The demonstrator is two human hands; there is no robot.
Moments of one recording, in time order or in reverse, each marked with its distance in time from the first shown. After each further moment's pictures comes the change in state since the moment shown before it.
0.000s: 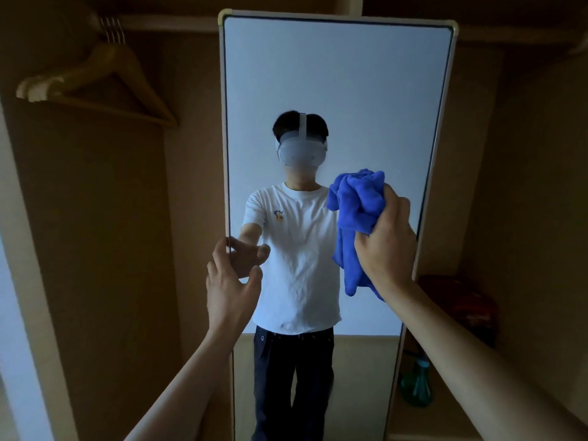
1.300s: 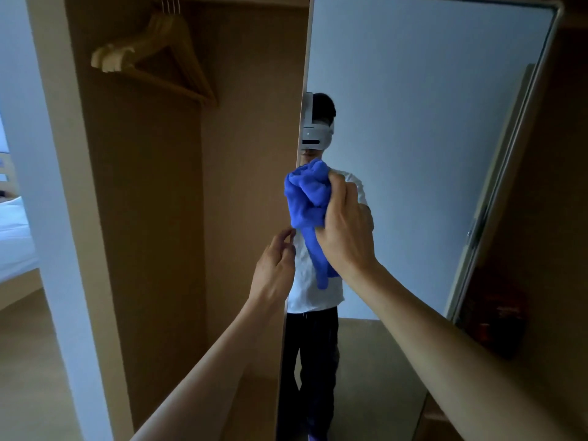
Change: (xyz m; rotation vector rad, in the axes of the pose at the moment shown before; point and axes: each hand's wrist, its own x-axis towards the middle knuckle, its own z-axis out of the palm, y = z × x) left_hand 0.023 -0.019 -0.051 -0.245 -0.308 -0.094; right_hand -0.031 -0.143 0.074 -0.115 -0.159 -0.324
